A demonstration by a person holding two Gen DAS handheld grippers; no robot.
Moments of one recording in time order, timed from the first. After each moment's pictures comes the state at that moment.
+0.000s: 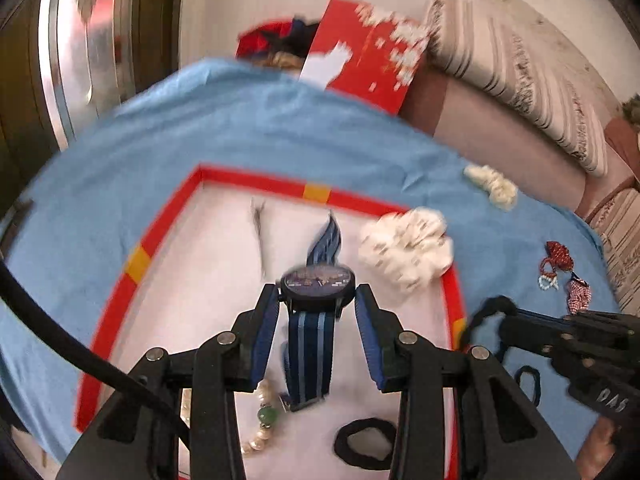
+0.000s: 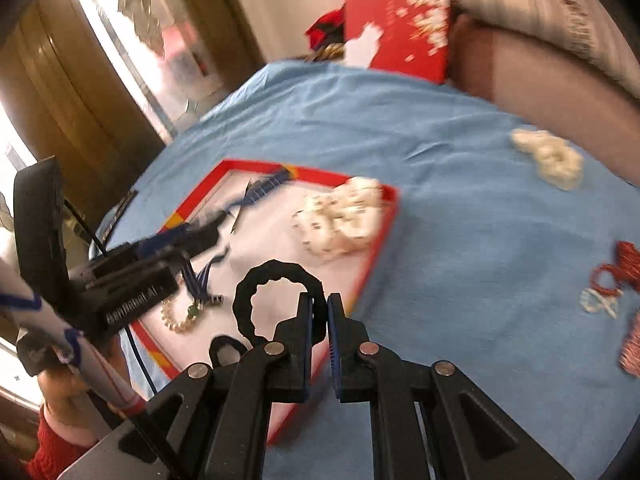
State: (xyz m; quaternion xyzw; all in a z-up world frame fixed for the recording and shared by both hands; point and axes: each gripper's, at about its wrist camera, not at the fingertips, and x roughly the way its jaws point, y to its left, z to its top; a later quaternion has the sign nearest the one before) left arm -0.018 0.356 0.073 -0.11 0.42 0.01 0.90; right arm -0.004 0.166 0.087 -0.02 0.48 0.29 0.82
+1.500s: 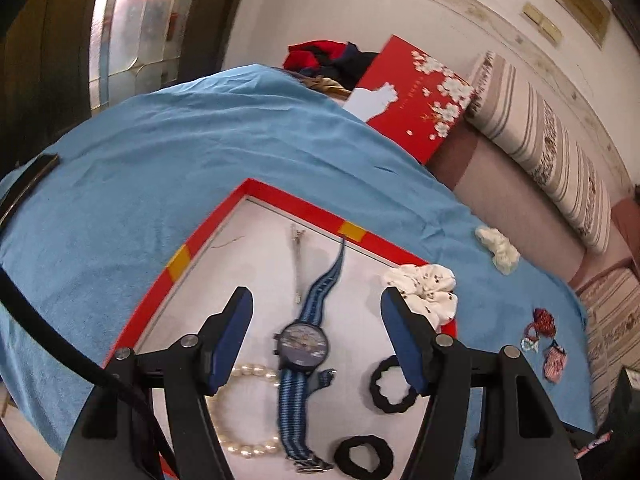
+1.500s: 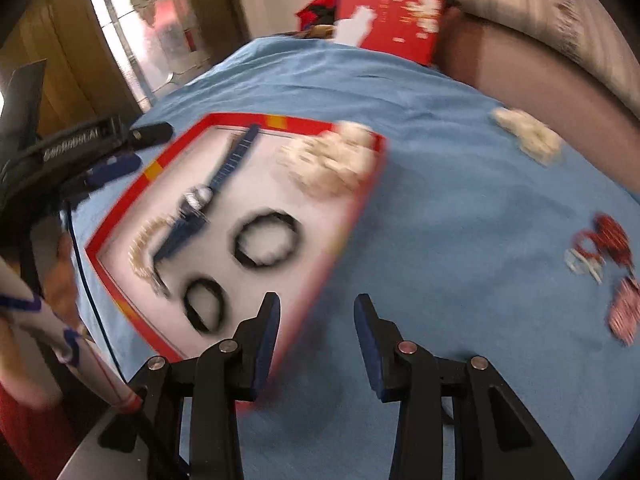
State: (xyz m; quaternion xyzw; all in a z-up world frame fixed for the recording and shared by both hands) left arm -0.032 0.389 0.096 -0.20 0.37 0.05 0.91; right arm -0.063 0.116 0.073 -0.06 0.48 0.22 0.85
